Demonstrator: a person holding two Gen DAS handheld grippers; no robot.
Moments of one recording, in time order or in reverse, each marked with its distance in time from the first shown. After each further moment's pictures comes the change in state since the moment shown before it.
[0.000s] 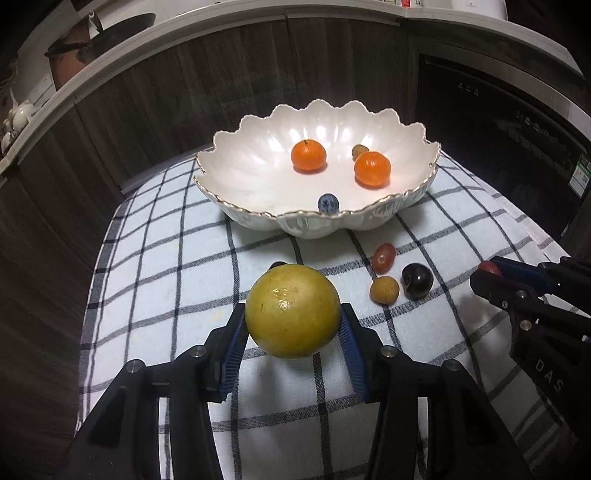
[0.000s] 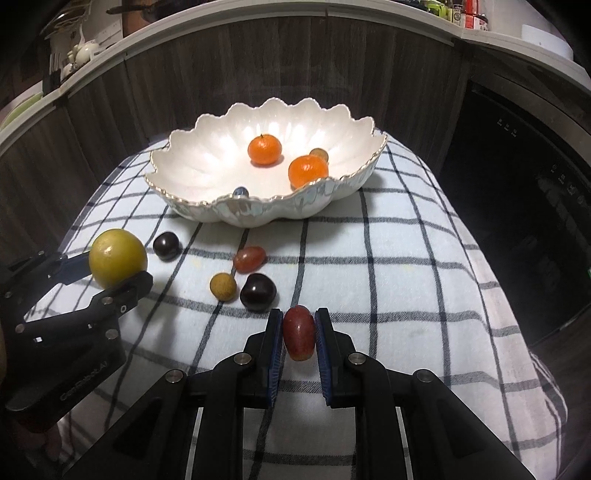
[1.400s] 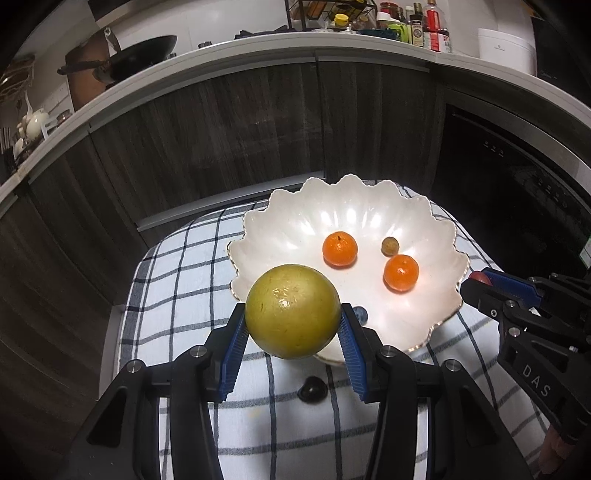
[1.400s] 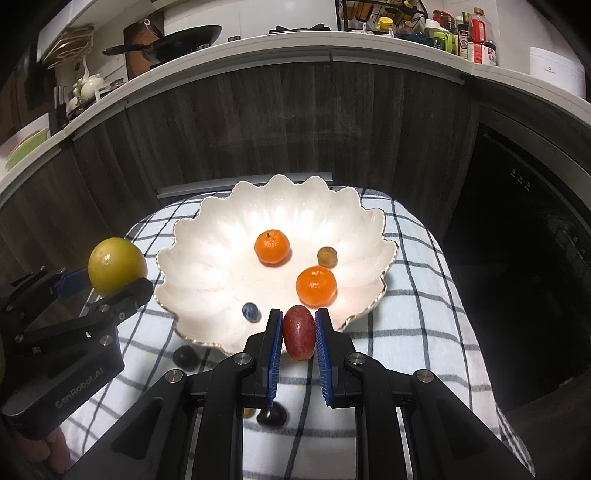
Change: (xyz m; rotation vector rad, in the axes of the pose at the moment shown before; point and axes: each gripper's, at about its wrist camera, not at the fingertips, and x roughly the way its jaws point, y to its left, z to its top) left arm -0.009 0.036 0.091 -0.071 -0.088 0.023; right arm -0.008 -0.004 0.096 0.011 -0.117 0.050
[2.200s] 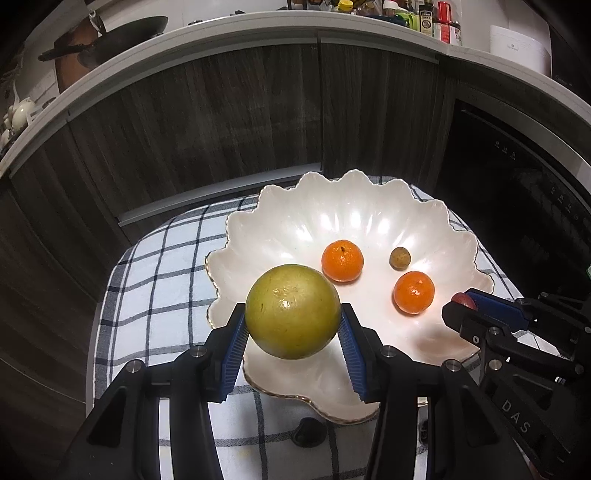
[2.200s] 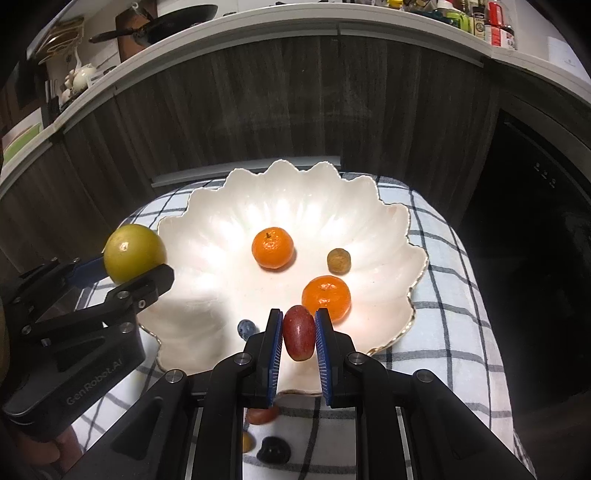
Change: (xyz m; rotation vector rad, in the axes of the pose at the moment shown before) left arm 0.050 0.000 0.023 -0.012 0.043 -0.037; right arm 0.052 0.006 0.022 0.001 0.083 0.023
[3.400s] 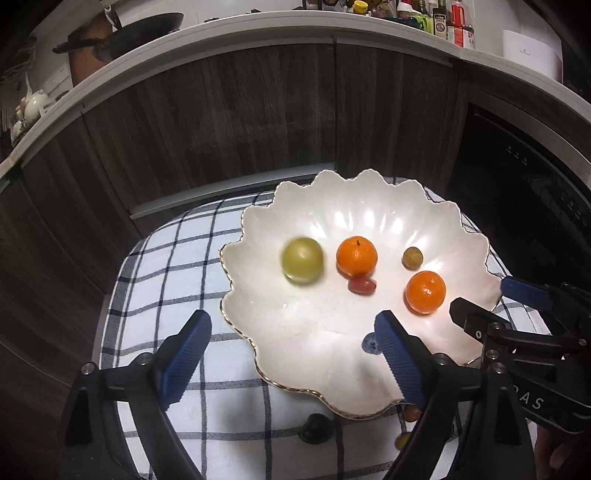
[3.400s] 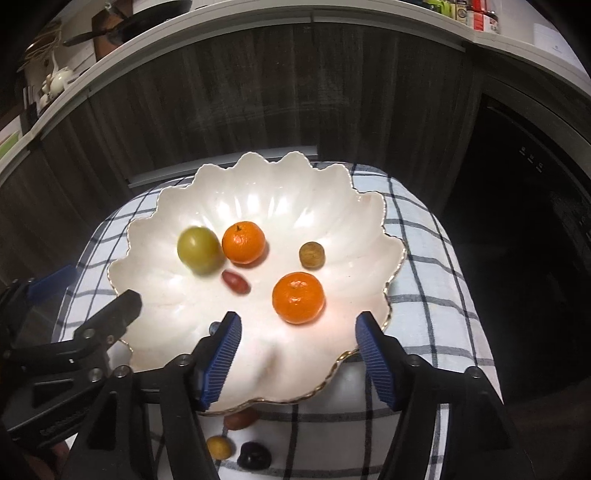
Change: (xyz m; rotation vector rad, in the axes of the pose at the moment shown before) left arm -0.003 0.006 -0.004 -0.038 -0.007 0.047; right arm 0.011 -0.019 0.004 0.055 0.030 -0.066
